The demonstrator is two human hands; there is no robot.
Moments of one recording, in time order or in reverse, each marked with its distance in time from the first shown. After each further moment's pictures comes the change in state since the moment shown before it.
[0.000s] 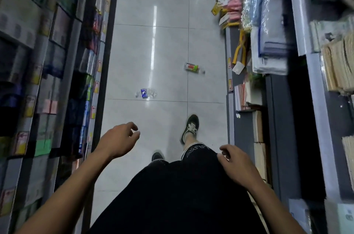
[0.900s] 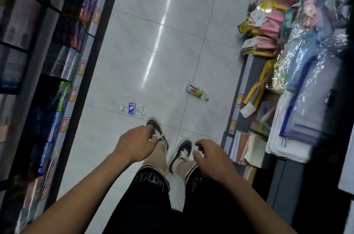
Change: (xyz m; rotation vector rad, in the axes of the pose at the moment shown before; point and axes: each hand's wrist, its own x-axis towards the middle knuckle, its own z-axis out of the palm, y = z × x) left_hand 0.358 0.118 -0.091 -0.127 -0.112 -0.050; right_hand 0.412 -0.162 -0.120 -0.217 -0.272 -0.155
